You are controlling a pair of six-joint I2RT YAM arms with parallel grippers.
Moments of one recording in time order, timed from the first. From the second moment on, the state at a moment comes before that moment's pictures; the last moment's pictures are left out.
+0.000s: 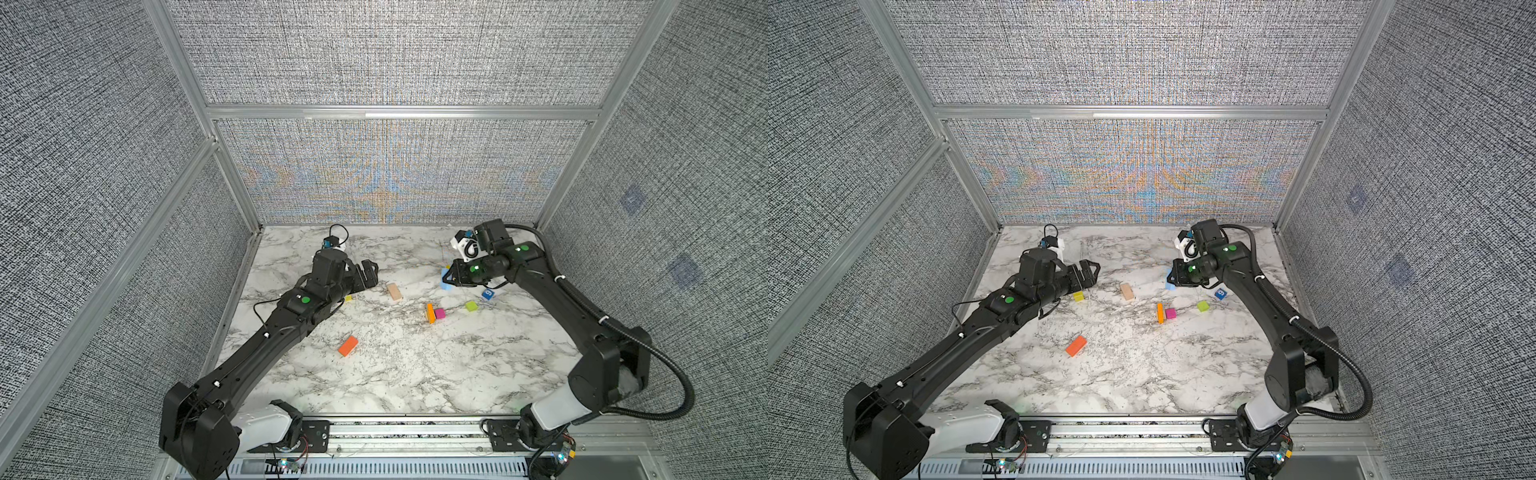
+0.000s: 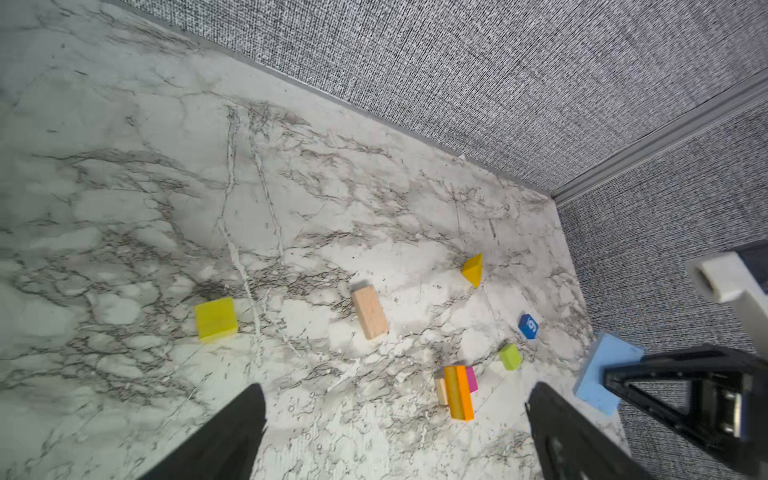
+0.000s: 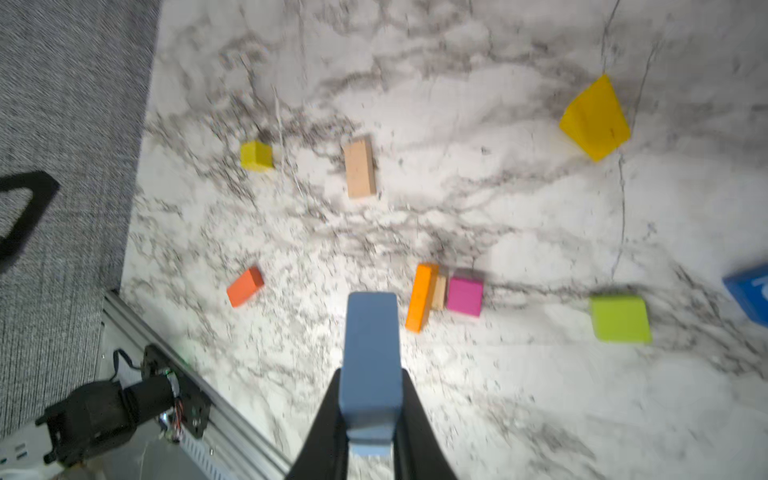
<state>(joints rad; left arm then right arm) -0.54 1.22 0.98 -0.34 -0.02 -0.66 0.34 1.60 1.50 -1.00 -0.37 0.22</state>
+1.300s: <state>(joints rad) -0.54 1.26 0.78 -0.38 -0.10 -0.70 0.45 2.06 1.78 -1.30 -0.09 0.16</state>
